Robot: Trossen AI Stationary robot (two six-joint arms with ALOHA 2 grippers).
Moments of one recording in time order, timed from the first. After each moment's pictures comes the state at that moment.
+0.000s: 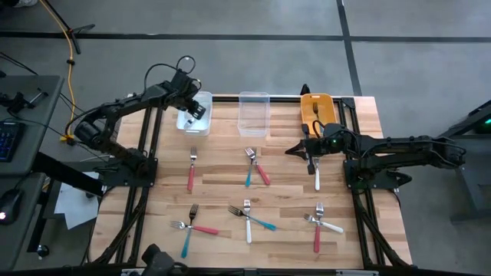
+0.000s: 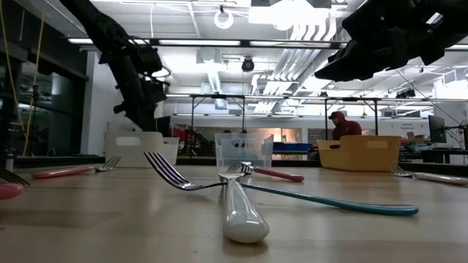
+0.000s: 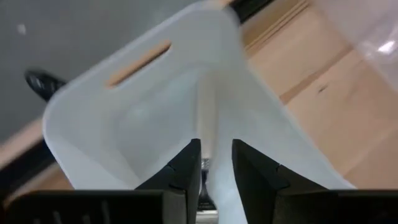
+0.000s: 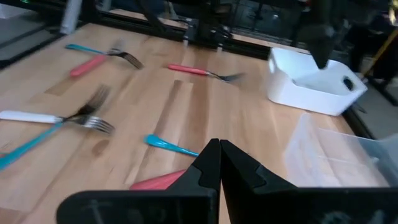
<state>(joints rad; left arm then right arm) 0.92 1.45 0.91 -0.48 0.01 0.02 -0.23 0.91 0.38 0.21 -0.25 -0.29</state>
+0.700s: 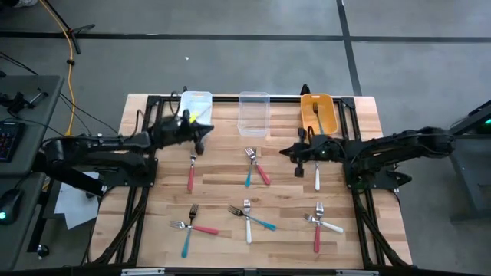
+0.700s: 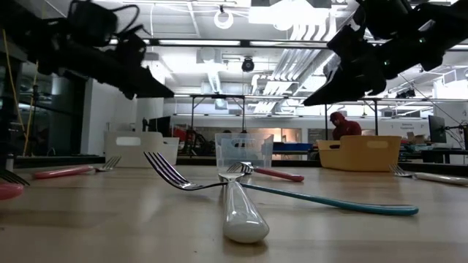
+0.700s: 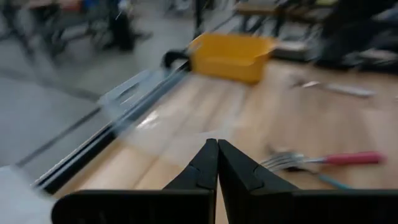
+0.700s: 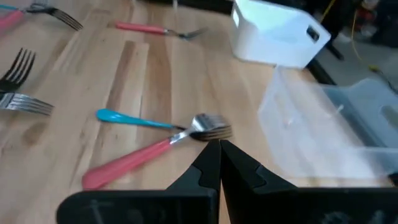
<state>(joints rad) 0.40 1.00 0.25 0.52 -0.02 0.03 -0.07 1.13 0.38 0.32 0.12 -0.18</state>
